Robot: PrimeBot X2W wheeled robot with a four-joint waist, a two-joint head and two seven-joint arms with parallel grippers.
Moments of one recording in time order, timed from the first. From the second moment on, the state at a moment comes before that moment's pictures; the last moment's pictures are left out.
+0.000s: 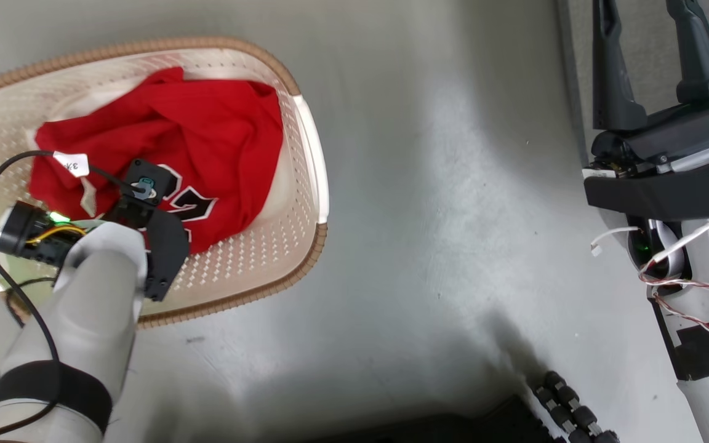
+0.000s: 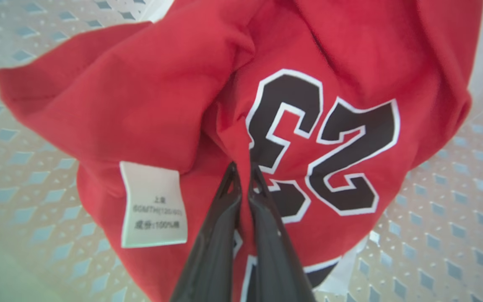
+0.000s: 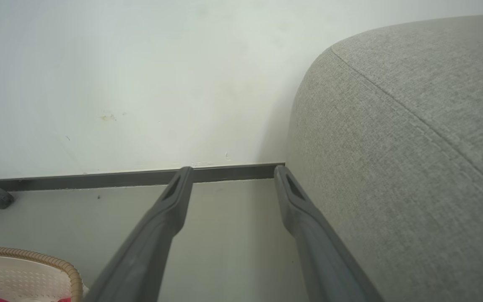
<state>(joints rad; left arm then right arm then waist) -0.97 0.17 -0.49 1.28 -0.03 0.04 0.13 -0.63 -0.19 0.22 0.02 0.27 0.04 -0.26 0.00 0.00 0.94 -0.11</state>
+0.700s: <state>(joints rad) -0.88 0.05 -0.31 1.26 -0.25 0.01 -0.12 -0.61 -0.21 0.19 0.13 0.26 0.07 -0.26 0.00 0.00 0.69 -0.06</state>
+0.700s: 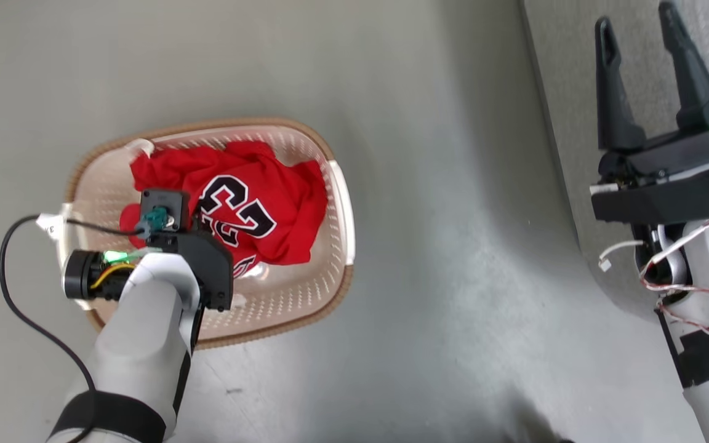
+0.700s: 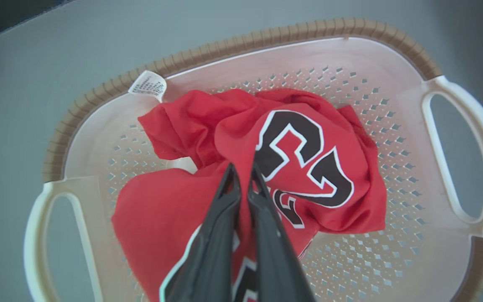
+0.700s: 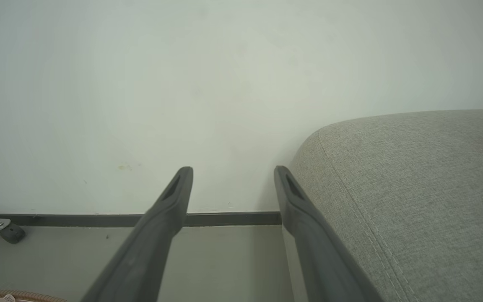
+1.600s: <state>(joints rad) -0.63 0.03 -0.25 1.14 -0.38 -0.02 -0.25 -0.43 -0.20 0.18 0.25 0.26 0.09 -0.26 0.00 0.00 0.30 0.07</state>
